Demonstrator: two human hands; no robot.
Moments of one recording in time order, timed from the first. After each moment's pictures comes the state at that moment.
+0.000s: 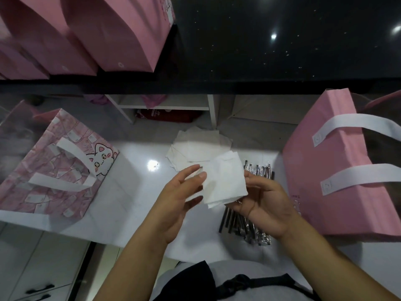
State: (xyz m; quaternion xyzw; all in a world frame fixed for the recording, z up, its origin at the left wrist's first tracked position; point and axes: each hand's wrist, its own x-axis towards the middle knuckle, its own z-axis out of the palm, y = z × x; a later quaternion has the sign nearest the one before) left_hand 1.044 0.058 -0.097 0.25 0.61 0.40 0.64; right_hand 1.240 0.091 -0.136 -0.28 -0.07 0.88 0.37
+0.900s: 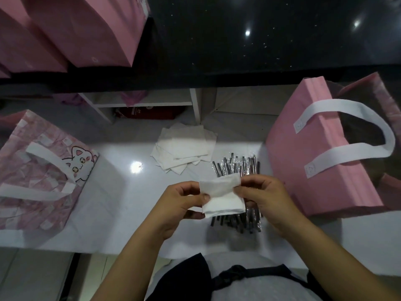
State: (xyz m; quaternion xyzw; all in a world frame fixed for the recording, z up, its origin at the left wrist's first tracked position) left_hand 1.042 0.059 -0.133 0.31 0.60 0.29 0.68; right_hand 1.260 0.064 -0.142 -0.56 -0.34 0.64 0.40
